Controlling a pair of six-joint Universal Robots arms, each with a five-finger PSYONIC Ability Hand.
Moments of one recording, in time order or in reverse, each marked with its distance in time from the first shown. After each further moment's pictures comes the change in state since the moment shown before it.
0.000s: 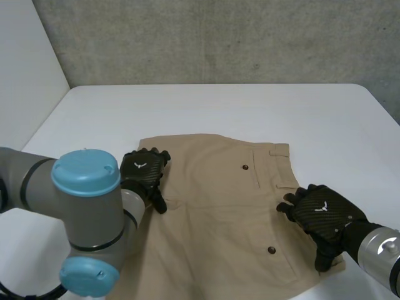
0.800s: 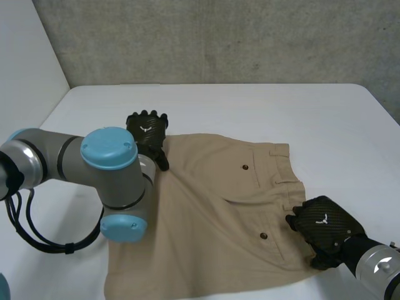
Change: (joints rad) left arm 0.023 -0.230 0.323 0.142 -0.069 0.179; right arm -0.097 0.039 0.191 -0.269 -0.091 -0.082; left_hand 0.021 0.035 0.028 0.034 0.026; right_hand 0.337 0.379 0.382 0.362 0.331
